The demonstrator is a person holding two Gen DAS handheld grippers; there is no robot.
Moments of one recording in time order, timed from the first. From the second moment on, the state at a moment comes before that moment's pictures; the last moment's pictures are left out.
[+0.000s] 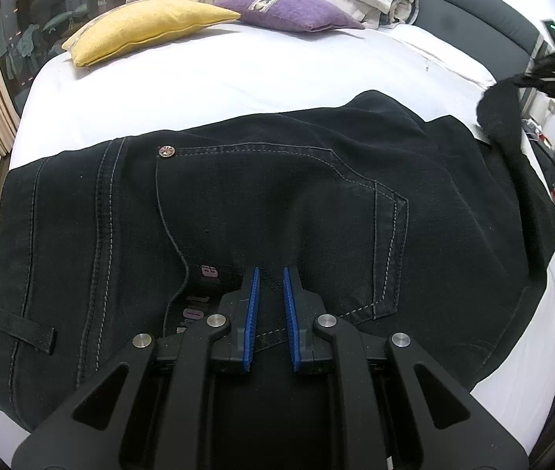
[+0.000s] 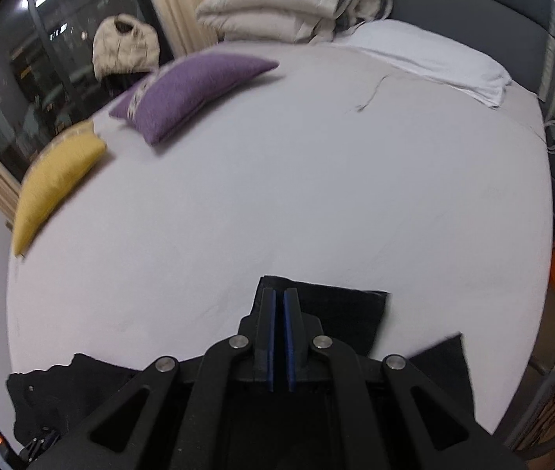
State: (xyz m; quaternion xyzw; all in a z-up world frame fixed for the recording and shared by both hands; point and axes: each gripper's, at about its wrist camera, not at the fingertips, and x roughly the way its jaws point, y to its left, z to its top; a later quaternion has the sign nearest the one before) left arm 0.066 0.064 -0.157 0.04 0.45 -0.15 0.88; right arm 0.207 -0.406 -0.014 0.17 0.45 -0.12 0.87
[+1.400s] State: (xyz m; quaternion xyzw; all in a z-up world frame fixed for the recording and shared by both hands) left arm 0.059 0.061 -0.153 0.01 0.45 -0.10 0.89; right arm 0.007 -0.530 -0.154 0.51 0.43 -0.17 0.73
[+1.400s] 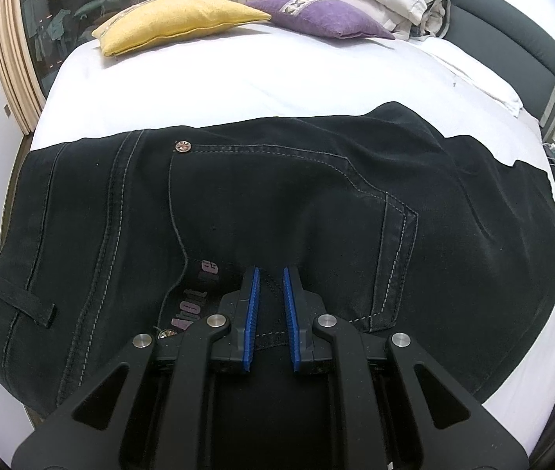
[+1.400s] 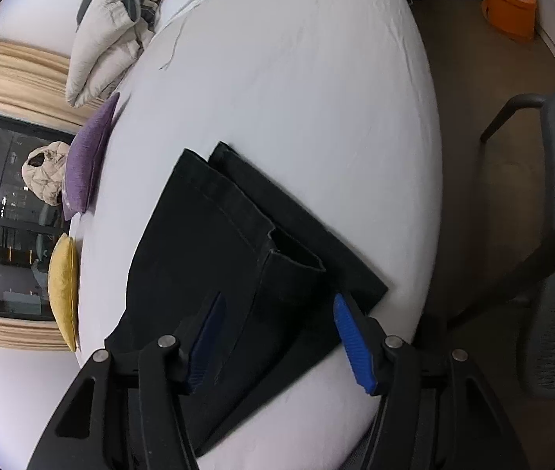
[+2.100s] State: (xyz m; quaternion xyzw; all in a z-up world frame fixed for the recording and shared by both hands) left arm 0.057 0.052 -0.149 0.04 0.45 -0.09 0.89; right arm -0.017 -0.529 -0.153 0.48 0.38 -0.19 0.77
